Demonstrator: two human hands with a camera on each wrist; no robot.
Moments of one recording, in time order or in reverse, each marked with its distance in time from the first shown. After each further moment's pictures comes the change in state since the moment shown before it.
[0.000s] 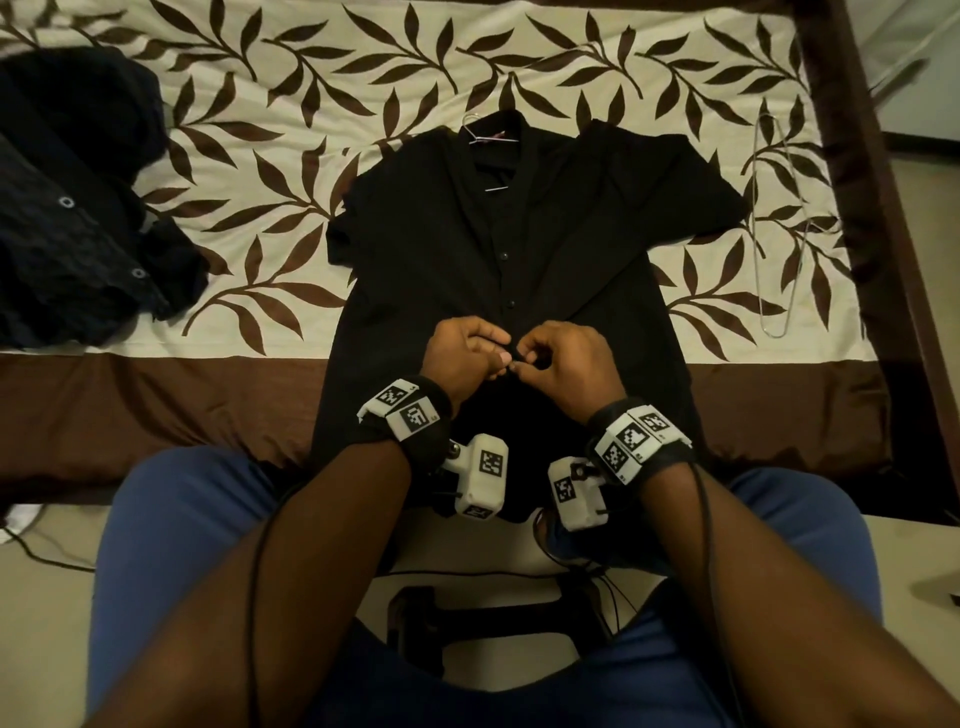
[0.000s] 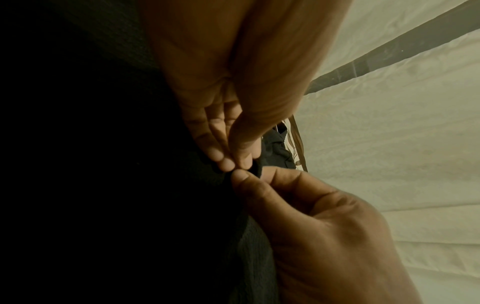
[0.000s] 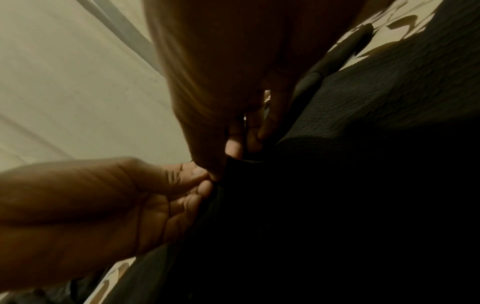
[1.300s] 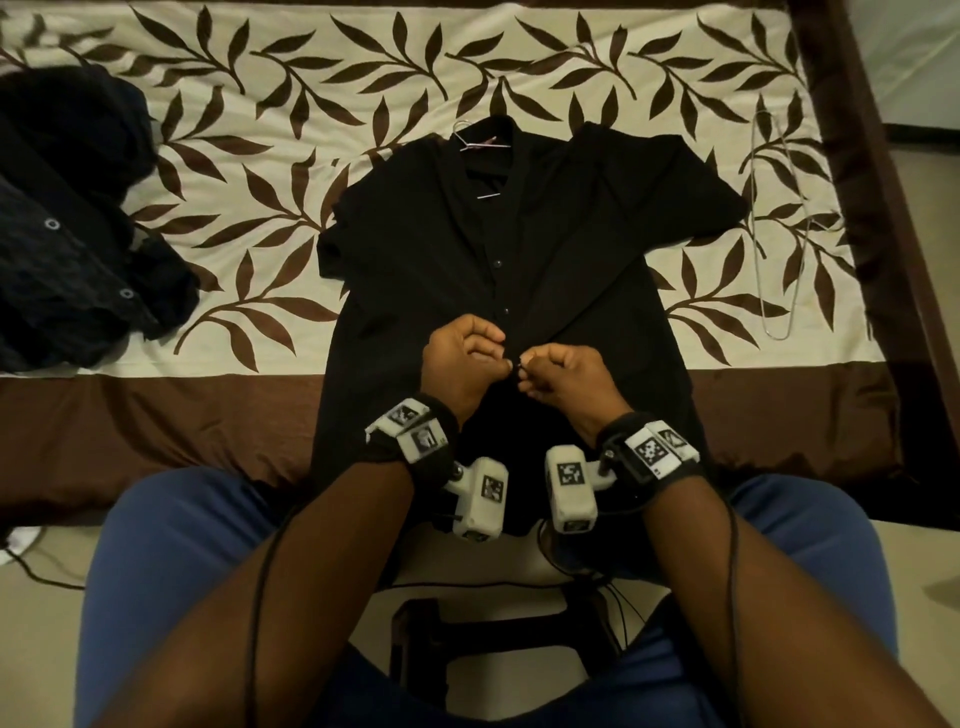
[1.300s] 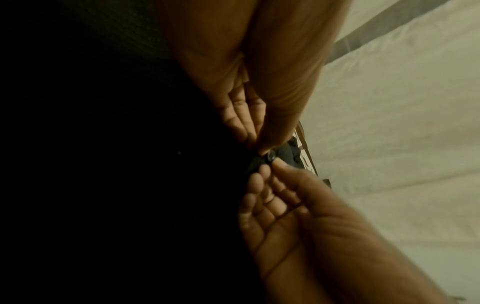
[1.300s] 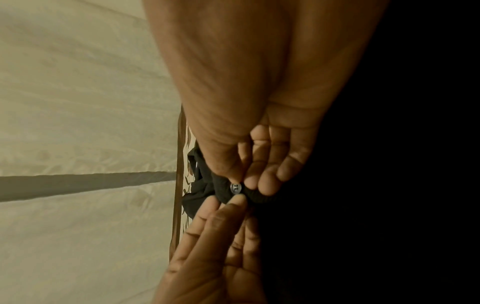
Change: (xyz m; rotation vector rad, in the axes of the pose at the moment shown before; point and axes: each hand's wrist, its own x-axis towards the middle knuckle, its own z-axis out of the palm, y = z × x) left_hand 0.003 0.002 0.011 0.040 0.128 0.124; right_hand -0.003 0.010 0.017 0.970 -0.052 0.531
